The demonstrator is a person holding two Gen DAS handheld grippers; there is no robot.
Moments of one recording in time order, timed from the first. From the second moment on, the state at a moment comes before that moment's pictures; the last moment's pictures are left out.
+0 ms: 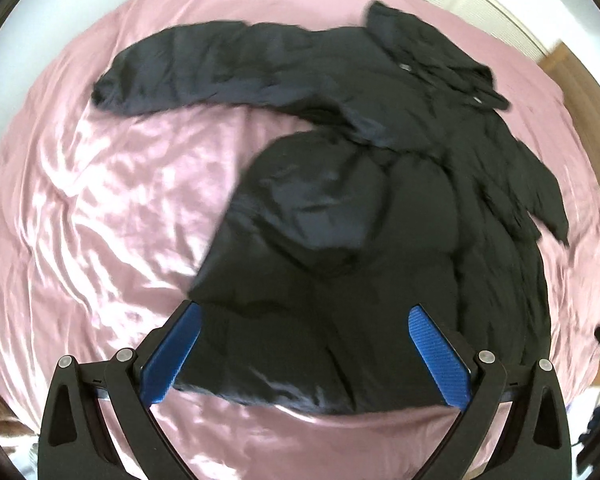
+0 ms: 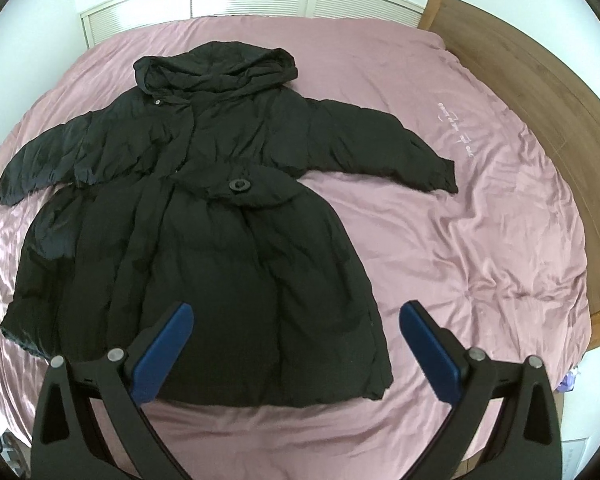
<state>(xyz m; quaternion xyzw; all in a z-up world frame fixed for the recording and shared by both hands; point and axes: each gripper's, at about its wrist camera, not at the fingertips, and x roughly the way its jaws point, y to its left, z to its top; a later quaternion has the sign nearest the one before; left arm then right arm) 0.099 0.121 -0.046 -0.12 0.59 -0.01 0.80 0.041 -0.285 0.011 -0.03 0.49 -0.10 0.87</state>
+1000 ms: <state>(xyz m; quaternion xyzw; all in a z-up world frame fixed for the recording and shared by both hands) 0.272 0.408 -0.141 -0.50 0.45 0.15 0.72 0.110 -0.313 0.017 -0.04 0.51 -0.16 0.85</state>
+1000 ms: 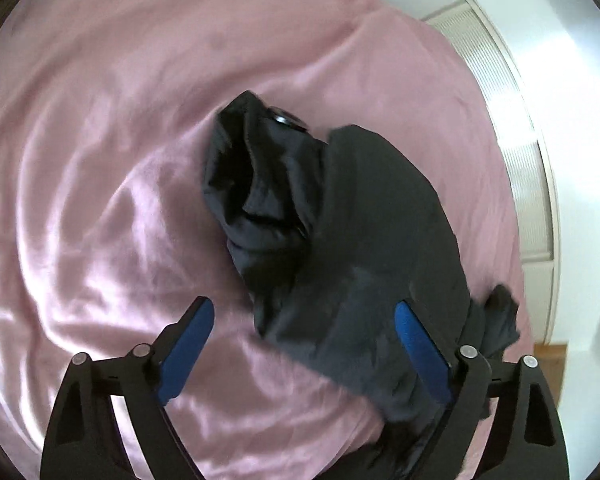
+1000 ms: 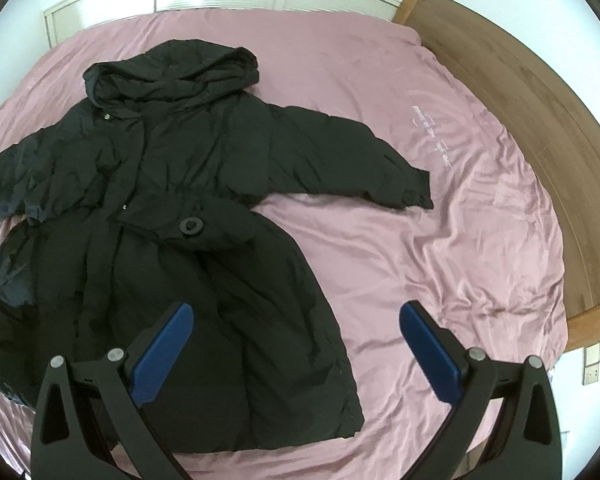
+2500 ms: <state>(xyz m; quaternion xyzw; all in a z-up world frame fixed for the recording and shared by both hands) 0.352 0.183 0.021 -0.37 0.41 -0.09 0.83 0.085 -0.382 -0.006 0.03 0.48 -0.15 0.86</state>
